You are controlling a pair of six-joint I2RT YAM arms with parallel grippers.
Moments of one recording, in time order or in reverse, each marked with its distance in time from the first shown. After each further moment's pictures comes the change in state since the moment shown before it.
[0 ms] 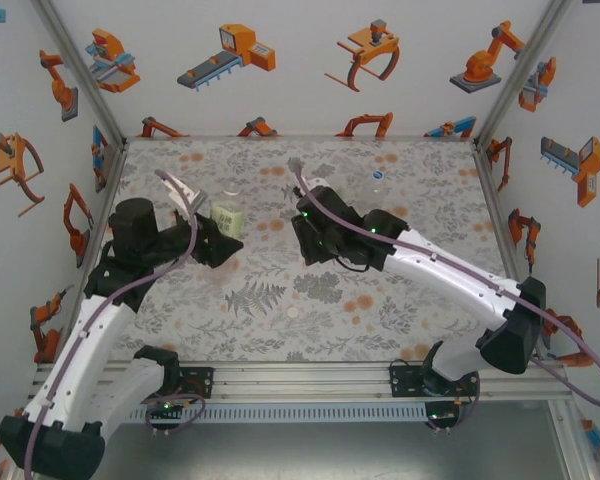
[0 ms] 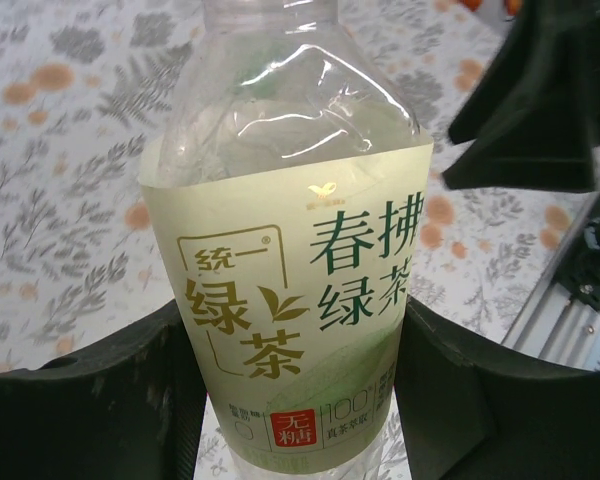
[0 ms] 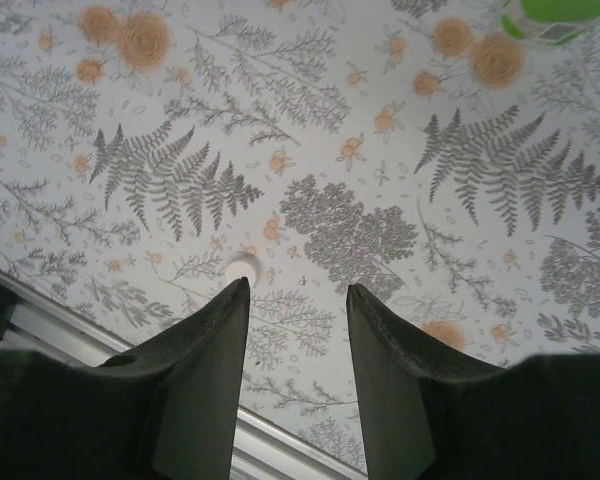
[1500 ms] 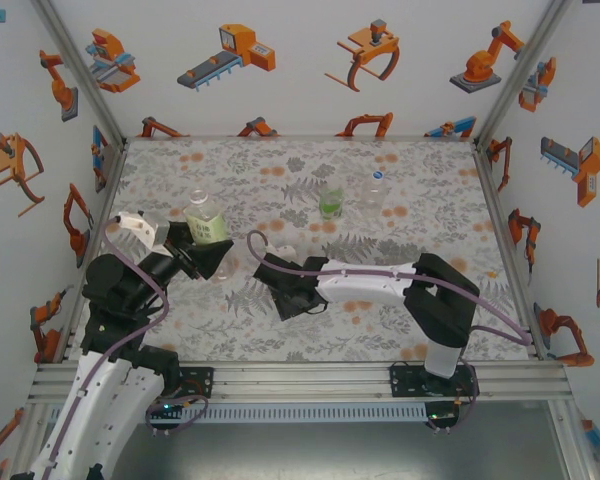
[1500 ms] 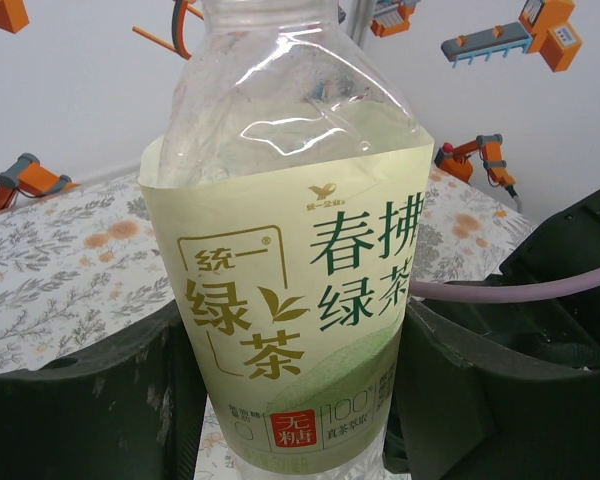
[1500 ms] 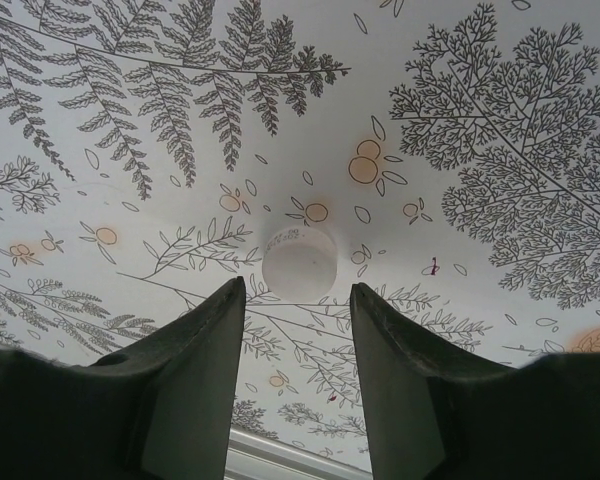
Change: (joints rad) left arm -0.001 -0.336 -0.248 0.381 -0.125 -0.198; right arm 0.164 0.346 -0.223 0.206 -0.048 0.259
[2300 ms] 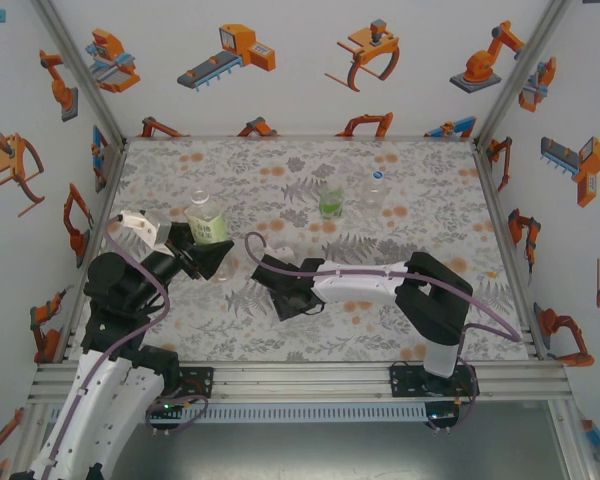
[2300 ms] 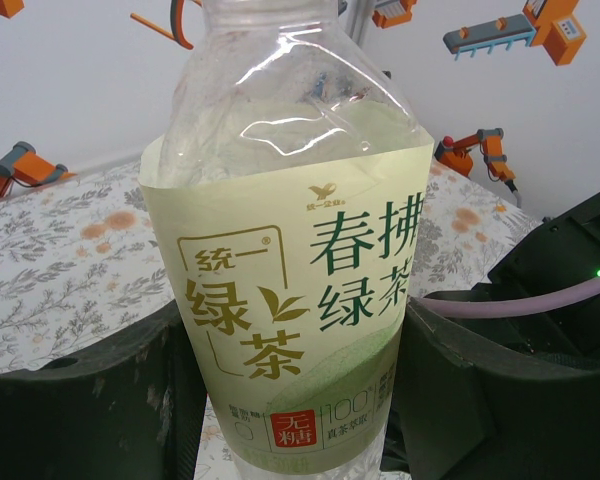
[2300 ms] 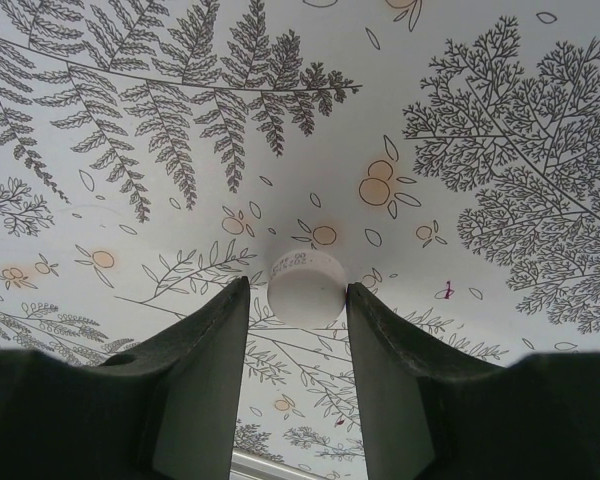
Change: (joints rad) left arm 0.000 0.010 0.000 -0.012 0.000 -0.001; right arm -0.001 0.033 0.001 0.031 0.000 0.004
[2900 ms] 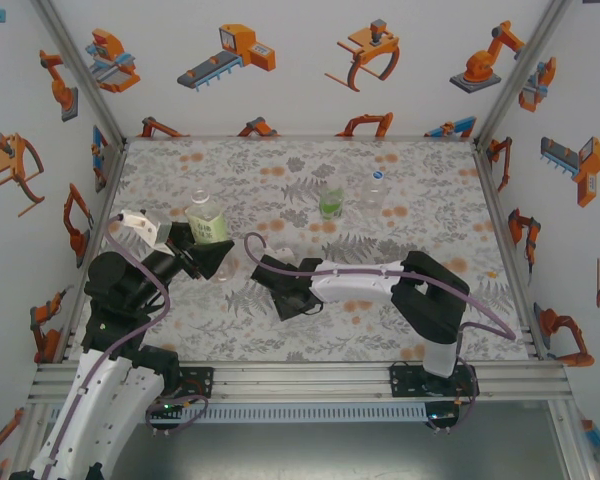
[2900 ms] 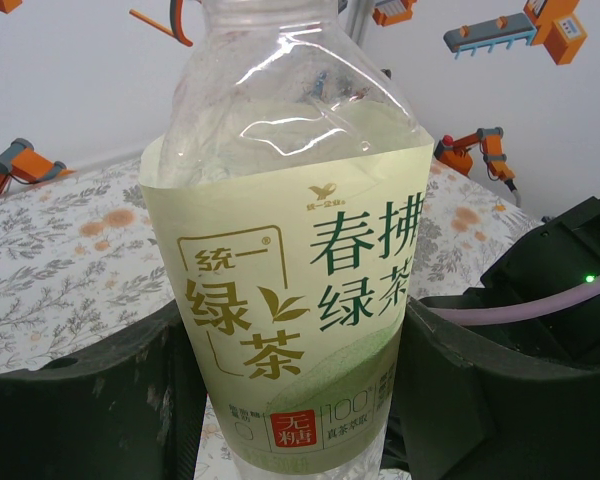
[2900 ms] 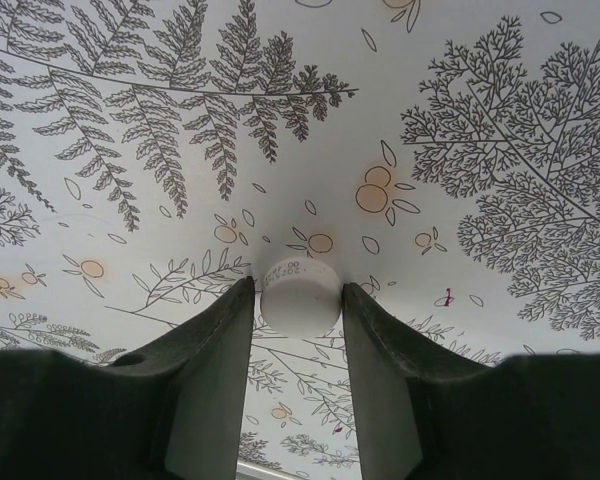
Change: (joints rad) left arm 0.000 0.004 0.000 -0.001 0.000 -0.003; right arm -0.004 0.022 0.008 -0.003 -0.001 0.001
